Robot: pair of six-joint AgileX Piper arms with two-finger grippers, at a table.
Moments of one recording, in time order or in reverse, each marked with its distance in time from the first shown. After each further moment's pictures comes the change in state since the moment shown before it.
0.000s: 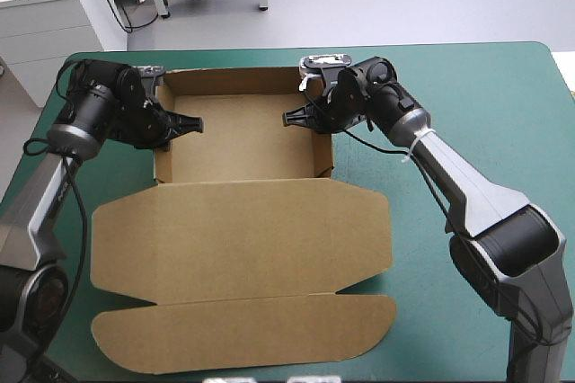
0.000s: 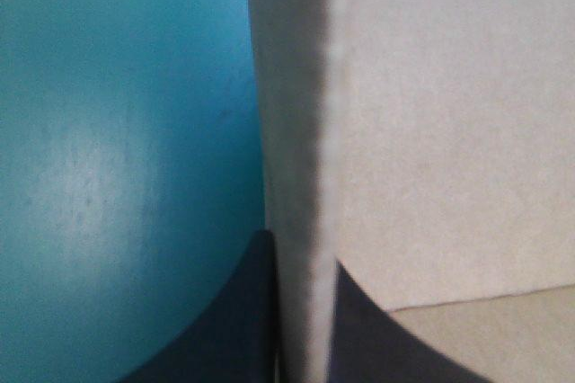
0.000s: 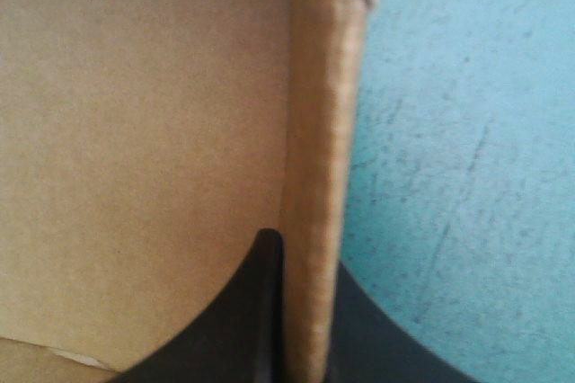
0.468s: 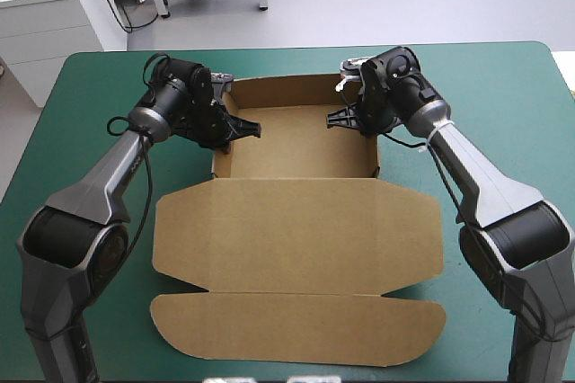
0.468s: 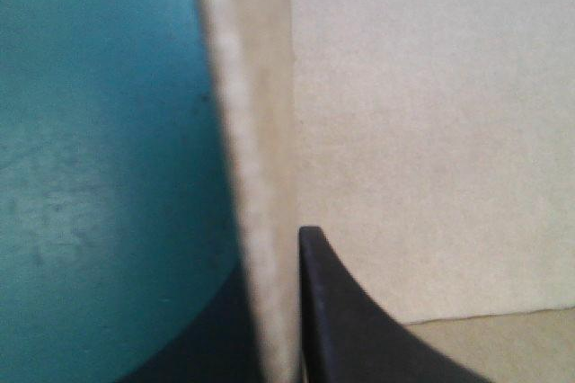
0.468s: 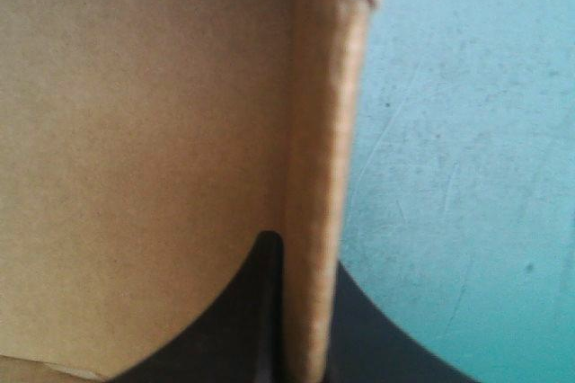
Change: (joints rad) left arm -0.149 0.270 -0.167 -0.092 -0.009 0.015; right arm -0.093 -0.002 -0.003 -0.168 0.196 0.042
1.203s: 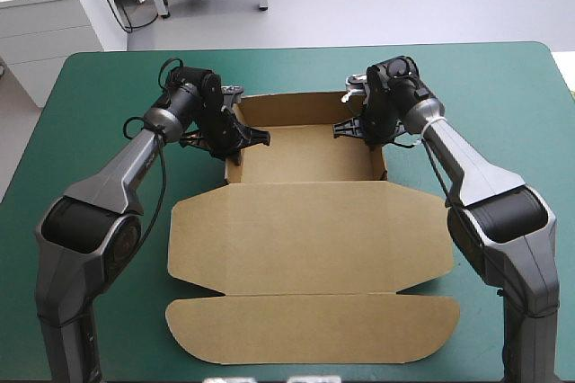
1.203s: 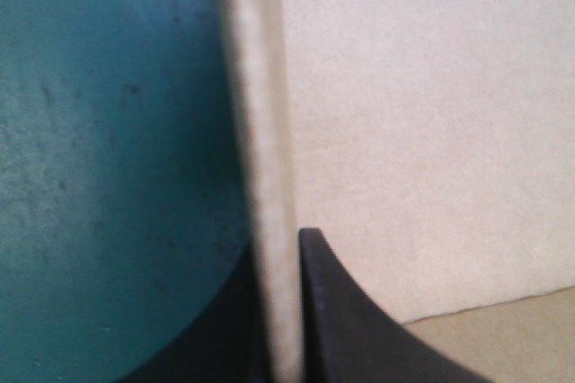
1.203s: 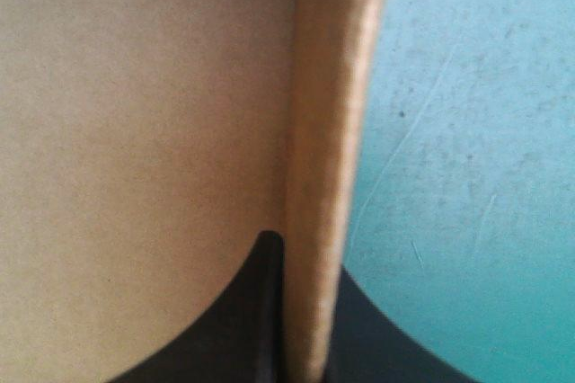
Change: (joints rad) left arm 0.000 0.080 -0.010 -0.071 0.008 0.010; right arm -0.058 0.132 -0.005 0.073 -0.013 -0.073
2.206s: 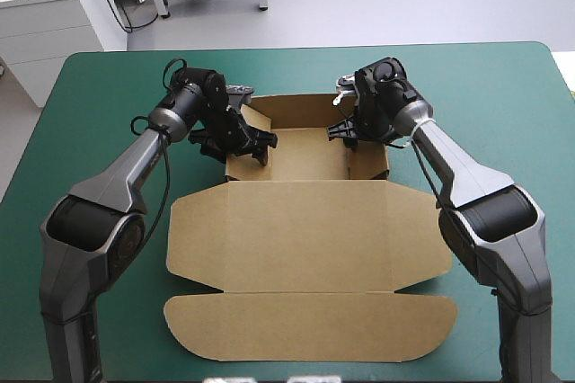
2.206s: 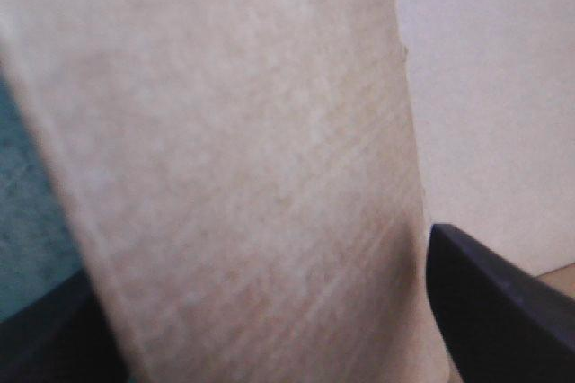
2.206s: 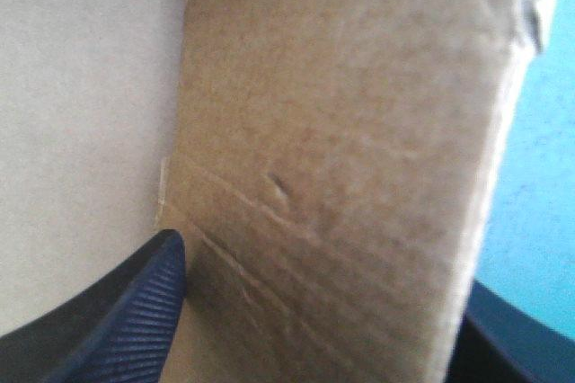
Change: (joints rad) left arm -0.008 0.014 -0.024 -0.045 -0.018 0.103; right arm 0.032 0.021 -0.037 -0.082 -0.001 -0.003
